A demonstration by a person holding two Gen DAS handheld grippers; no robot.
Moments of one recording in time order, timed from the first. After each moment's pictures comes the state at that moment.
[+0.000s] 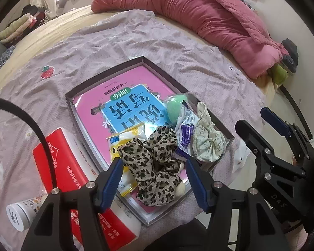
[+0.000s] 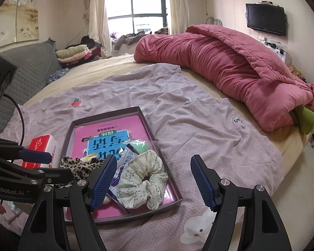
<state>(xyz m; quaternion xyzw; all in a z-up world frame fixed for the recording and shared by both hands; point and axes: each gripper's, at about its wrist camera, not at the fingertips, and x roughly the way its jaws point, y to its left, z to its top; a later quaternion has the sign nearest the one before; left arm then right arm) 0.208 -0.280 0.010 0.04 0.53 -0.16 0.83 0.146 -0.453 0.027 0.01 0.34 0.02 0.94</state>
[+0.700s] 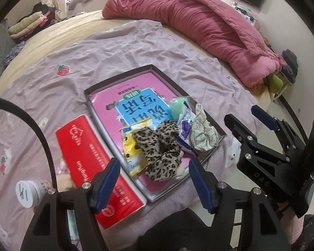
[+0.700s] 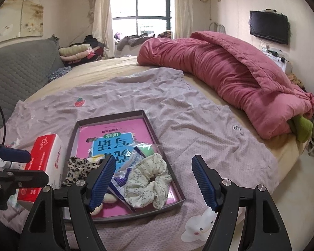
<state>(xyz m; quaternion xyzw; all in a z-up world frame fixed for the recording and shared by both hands) 0.165 -0.245 0.045 0.02 0.51 -0.15 0.85 0.135 -0.433 0.044 -0.02 0.32 0.03 0.95</state>
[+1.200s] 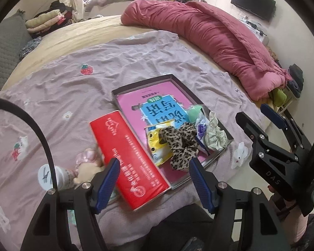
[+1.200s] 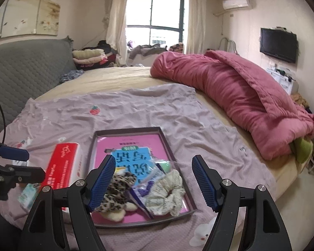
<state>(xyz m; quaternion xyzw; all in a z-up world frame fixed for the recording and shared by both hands) 0.135 -0.192 0.070 -0.01 0.49 -0.11 0.87 0.116 -0.389 0.084 -0.05 0.29 0.06 0.95</state>
